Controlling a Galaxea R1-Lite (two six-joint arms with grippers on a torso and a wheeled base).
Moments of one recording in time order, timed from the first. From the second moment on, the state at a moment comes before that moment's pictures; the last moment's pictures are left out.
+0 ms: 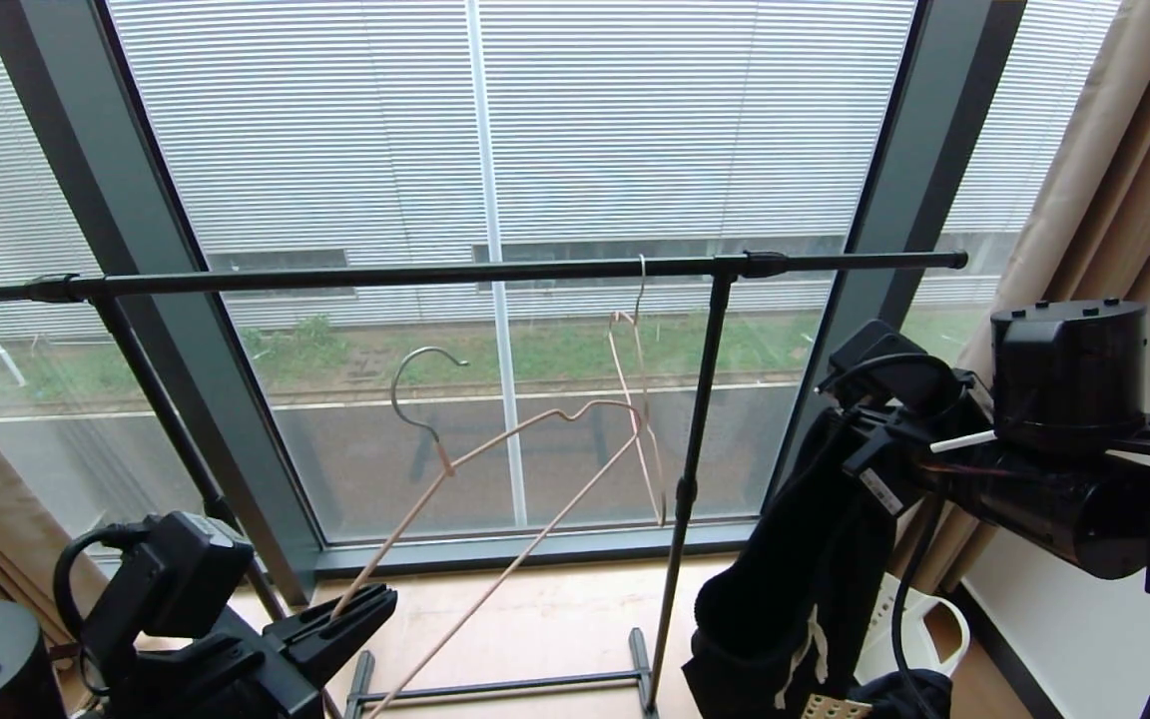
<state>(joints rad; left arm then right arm) -0.64 1.38 -0.06 -1.05 0.05 -0.07 0.47 1.60 -0.76 -0.40 -0.41 -0.49</state>
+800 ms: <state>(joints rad) -0.70 1.29 0.00 -1.06 -0.12 0.03 0.47 1.64 -0.81 -0.40 -0.46 -0.48</state>
